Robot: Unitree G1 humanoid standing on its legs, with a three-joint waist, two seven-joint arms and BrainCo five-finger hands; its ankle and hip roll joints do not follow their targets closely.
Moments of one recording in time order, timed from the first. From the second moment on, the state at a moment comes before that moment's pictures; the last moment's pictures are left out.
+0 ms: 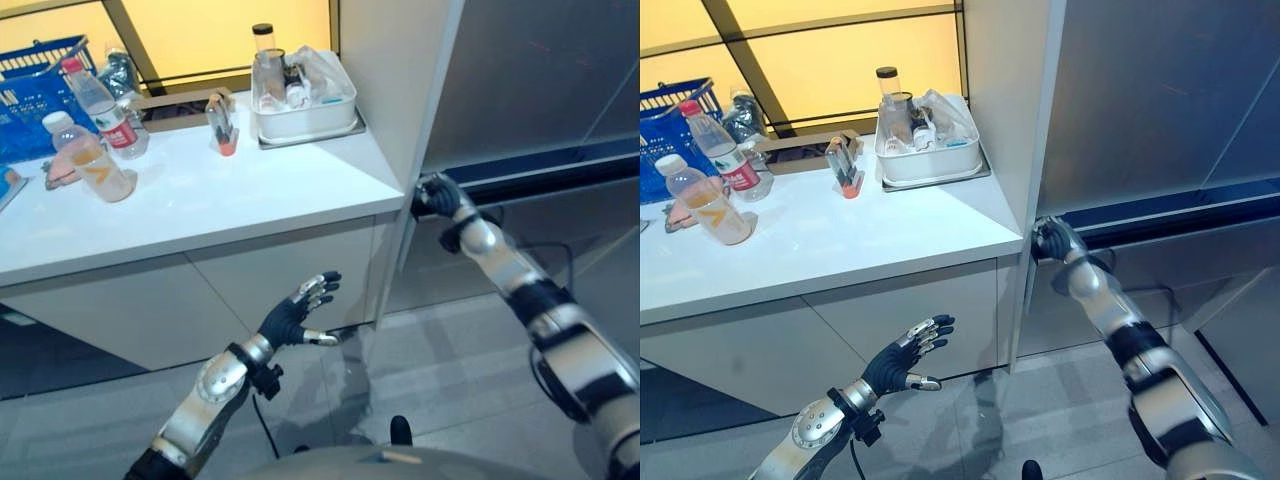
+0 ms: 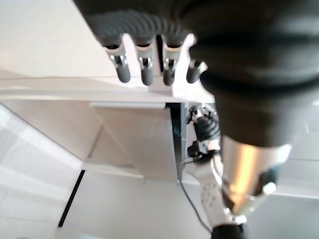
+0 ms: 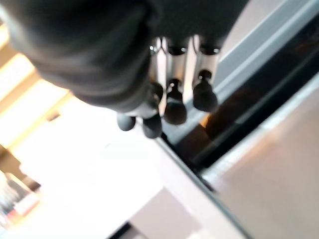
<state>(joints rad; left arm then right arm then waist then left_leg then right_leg) 0.14 0.50 -0.46 -0.09 -0.38 -0.18 -0.25 -0.78 -0.53 0.46 0.78 -0.18 -0.07 -0.11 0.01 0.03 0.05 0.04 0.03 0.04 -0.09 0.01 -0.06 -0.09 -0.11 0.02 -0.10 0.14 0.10</state>
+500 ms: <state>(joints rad) 0.12 0.46 -0.40 -0.07 -0.39 -0.18 -0.20 -0.62 -0.52 0.30 0.69 -0.10 -0.07 -0.13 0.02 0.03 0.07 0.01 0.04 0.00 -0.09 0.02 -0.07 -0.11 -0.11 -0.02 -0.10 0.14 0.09</state>
